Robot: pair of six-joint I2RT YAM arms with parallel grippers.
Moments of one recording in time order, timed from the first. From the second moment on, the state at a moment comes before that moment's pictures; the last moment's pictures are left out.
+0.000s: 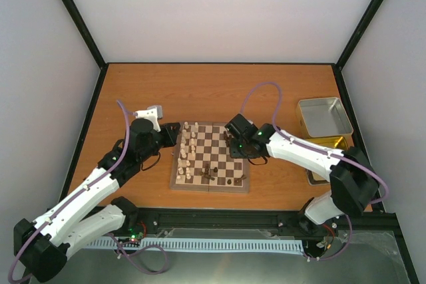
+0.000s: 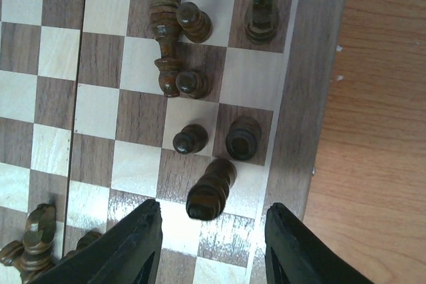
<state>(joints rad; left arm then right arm) -0.57 0.83 0.65 -0.25 -0.05 -0.69 0.82 1.47 1.01 -0.71 0.11 0.75</state>
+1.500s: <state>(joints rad) -0.57 0.86 0.65 -0.25 -0.05 -0.67 0.82 1.57 1.05 -0.77 0.12 0.69</state>
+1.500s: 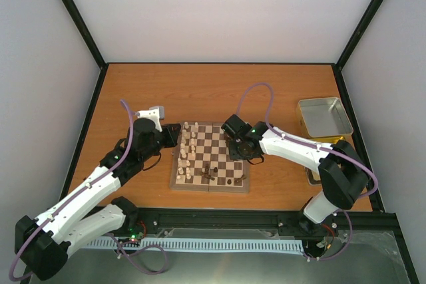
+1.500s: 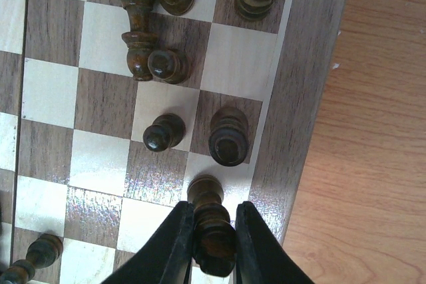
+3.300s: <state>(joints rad) -0.57 0.88 0.64 -0.25 -0.04 -0.67 0.83 1.55 1.08 -0.80 0.12 0.66</state>
